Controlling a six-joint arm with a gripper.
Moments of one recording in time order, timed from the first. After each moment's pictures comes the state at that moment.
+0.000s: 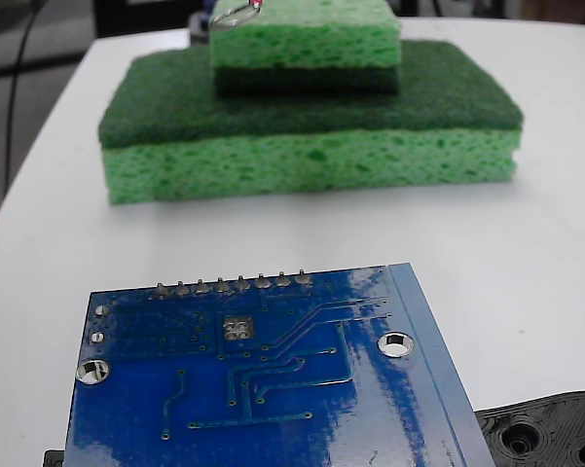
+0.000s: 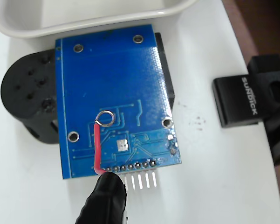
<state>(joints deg) 12.6 120.8 128.7 37.0 0.1 3.0</state>
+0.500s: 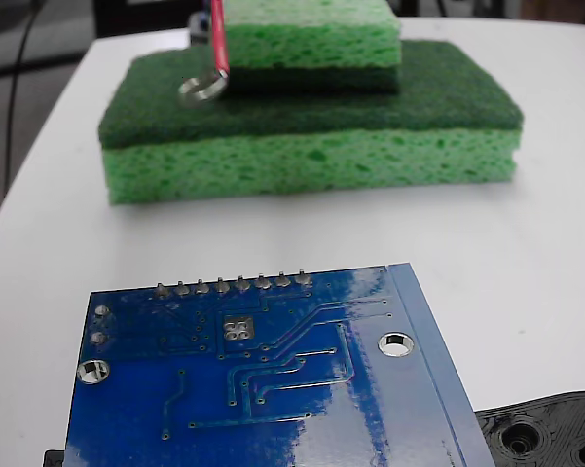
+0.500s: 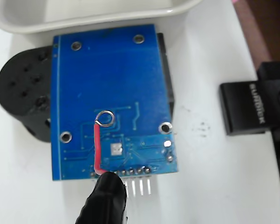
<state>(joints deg) 17.8 118.1 129.1 34.0 -8.4 -1.4</state>
